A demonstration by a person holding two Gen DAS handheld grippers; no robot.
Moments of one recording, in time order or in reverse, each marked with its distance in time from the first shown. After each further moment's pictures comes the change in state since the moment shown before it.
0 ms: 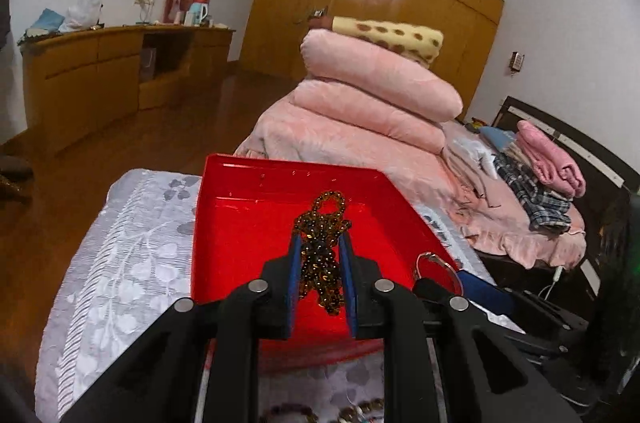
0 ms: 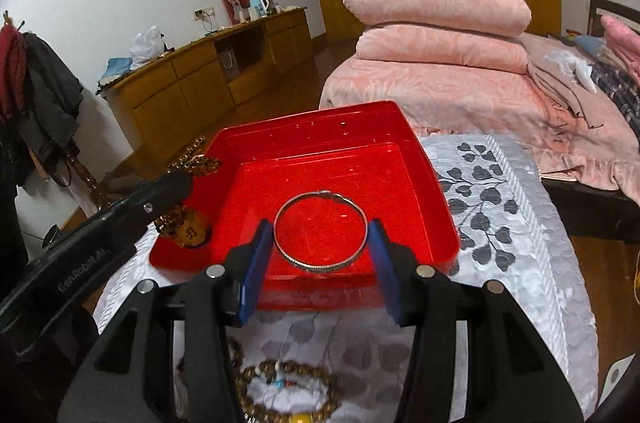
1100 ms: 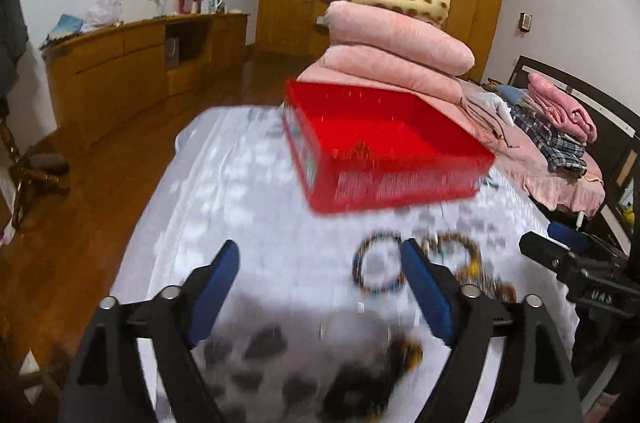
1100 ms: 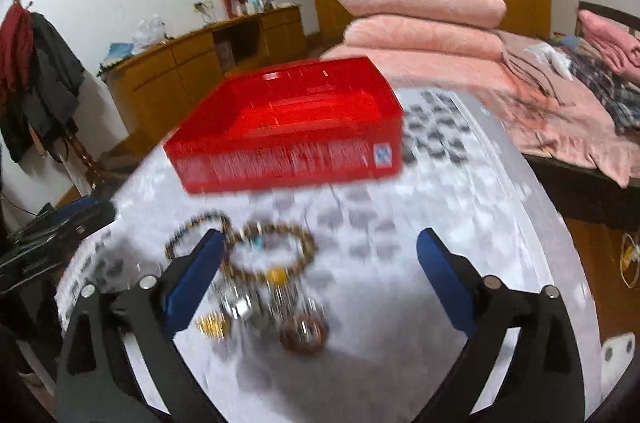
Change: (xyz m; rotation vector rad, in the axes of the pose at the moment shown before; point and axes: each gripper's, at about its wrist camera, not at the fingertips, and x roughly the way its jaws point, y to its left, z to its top) left arm -0.107 0.051 -0.102 0.075 0.093 0.086; right arm -0.070 -0.009 -0.104 -0.014 0.008 -0.050
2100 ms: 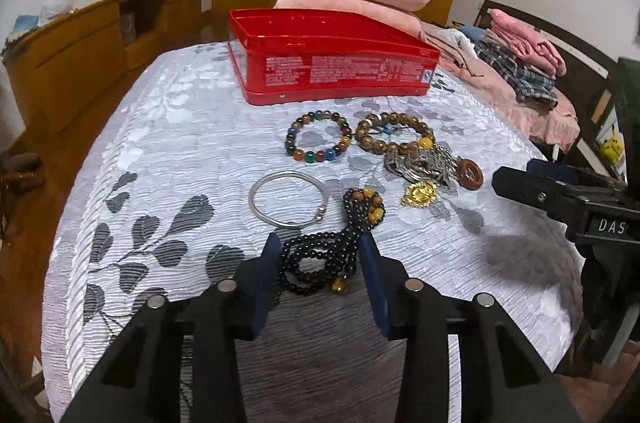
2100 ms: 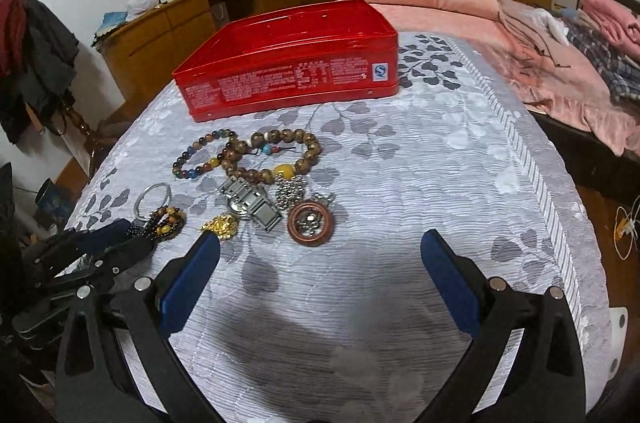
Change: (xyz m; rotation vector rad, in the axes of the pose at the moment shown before) left arm 0.001 -0.031 -0.062 0.130 0.164 -0.098; right arm -0.016 0.008 -0.042 -0.004 0.144 0.008
